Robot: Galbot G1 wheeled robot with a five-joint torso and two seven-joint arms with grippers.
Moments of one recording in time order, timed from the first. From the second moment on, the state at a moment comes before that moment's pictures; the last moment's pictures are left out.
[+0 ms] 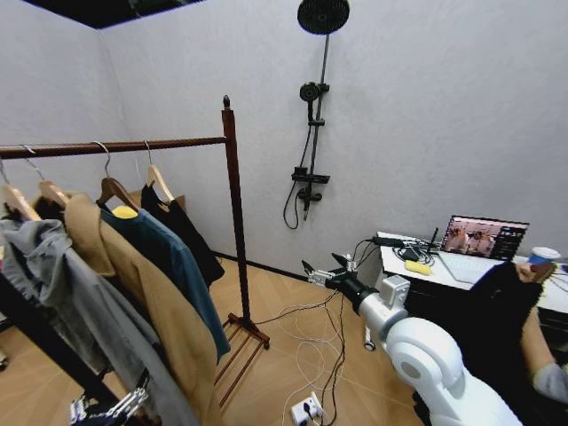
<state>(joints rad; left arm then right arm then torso) 1.94 -1.35 -0.90 -2.27 -0.51 -0.14 0.13 -0.98 0.97 0.43 2.37 0.79 -0.63 0.29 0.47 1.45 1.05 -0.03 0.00</state>
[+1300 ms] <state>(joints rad) 1.94 -1.35 -0.90 -2.27 -0.51 -0.14 0.14 -0.97 0.99 0.41 2.35 0.76 -0.62 0.28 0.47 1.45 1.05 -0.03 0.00</state>
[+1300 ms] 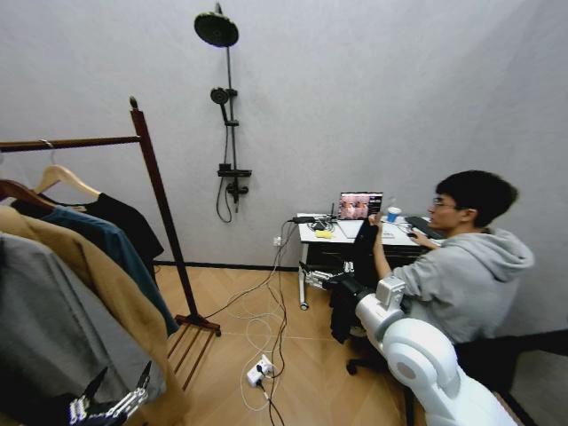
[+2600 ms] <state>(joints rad) 1.94 -1.35 -0.90 -2.27 -0.51 -0.14 0.13 -1.00 1.01 0.41 2.34 0.72 -0.62 0.26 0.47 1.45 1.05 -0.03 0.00</state>
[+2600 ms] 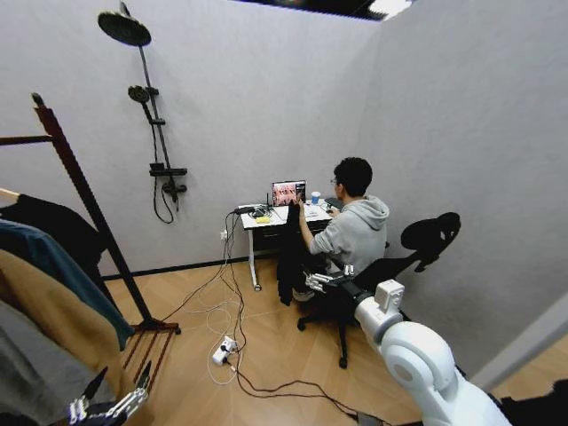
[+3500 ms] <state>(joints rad) 1.94 -1.35 -0.90 -2.27 -0.51 -0.14 0.13 -0.97 1.02 0.38 2.32 0.71 -0.62 0.25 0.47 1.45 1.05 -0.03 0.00</state>
